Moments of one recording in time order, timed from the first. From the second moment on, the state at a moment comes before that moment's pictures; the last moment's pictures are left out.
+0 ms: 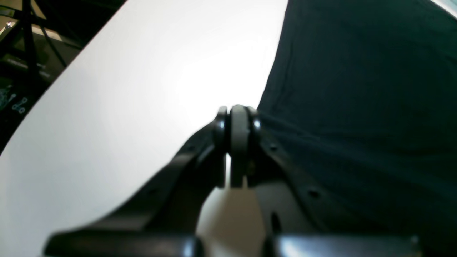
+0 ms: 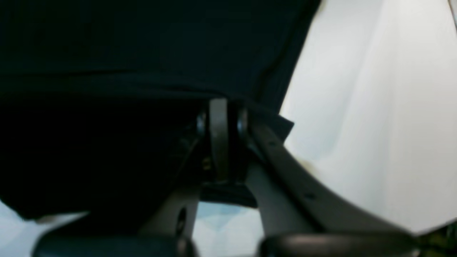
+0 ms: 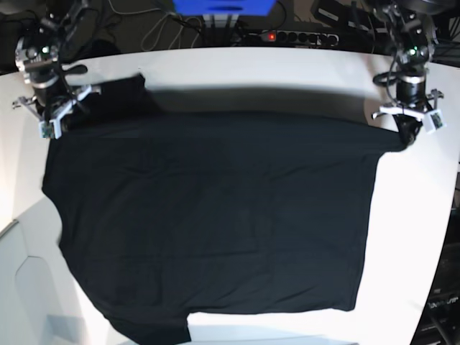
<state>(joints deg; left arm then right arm) 28.0 -11.5 -33.5 103.0 -25.9 -10.8 17.4 -20.9 -1.7 38.4 115.2 0.4 38.9 -42.9</state>
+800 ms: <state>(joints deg) 4.7 -13.2 -27.3 87.4 -25.7 -9.9 17.4 7.5 5.8 31.3 92.8 -0.2 38.9 -42.8</state>
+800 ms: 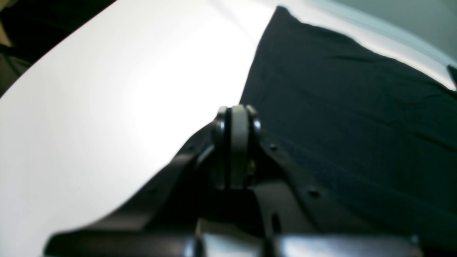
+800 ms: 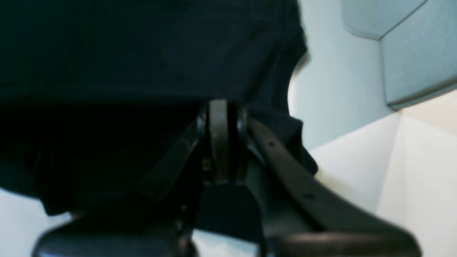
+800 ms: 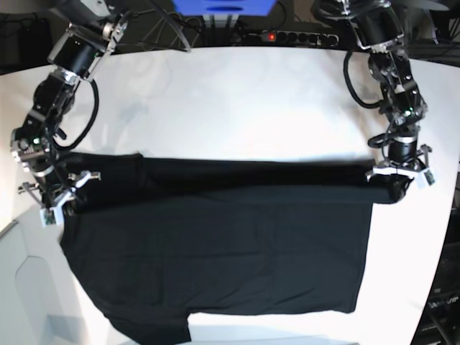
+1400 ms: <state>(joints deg) -6.3 -12.9 -22.9 80.8 -16.4 -9.9 17.2 16.6 7.7 31.3 81.2 -0.3 38.9 -42.6</state>
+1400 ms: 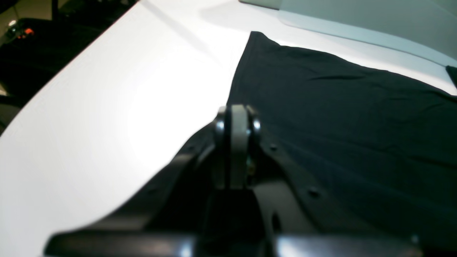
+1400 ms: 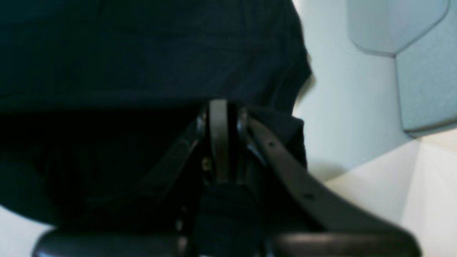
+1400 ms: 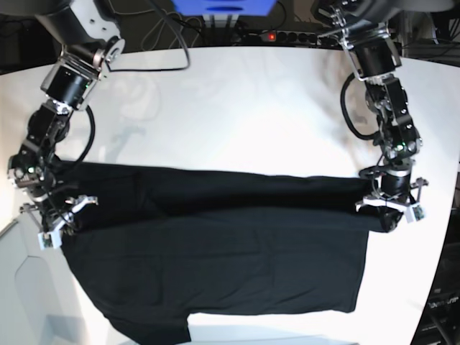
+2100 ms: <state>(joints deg) -9.4 -13.3 -22.9 75.2 -16.3 -10.1 17.1 22.8 9.1 26.1 67.9 -0.6 38.9 -35.8</state>
